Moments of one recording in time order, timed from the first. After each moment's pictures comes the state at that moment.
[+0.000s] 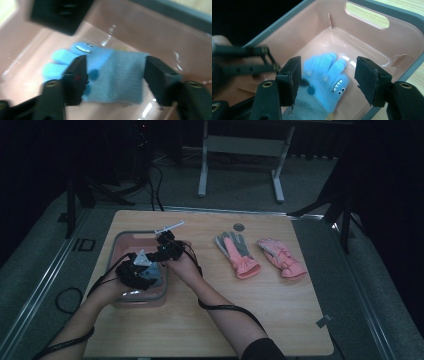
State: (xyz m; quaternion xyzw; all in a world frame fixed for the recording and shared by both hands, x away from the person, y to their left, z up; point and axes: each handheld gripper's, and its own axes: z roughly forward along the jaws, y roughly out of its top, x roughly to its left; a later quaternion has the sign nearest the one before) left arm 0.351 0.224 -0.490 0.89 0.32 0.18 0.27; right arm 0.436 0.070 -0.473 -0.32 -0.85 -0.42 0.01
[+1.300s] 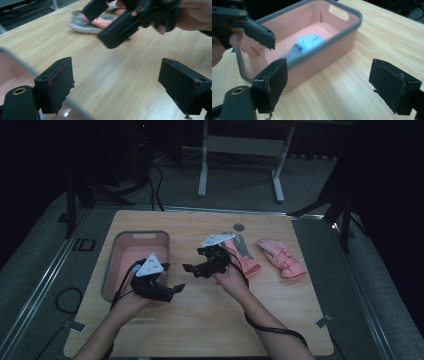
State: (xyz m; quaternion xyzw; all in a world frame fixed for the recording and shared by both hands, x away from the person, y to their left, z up) left arm 0.293 0.151 -0.452 0.82 0.29 0.15 0.46; right arm 0.389 -0.067 -0.450 -0.25 -0.85 -0.47 -0.06
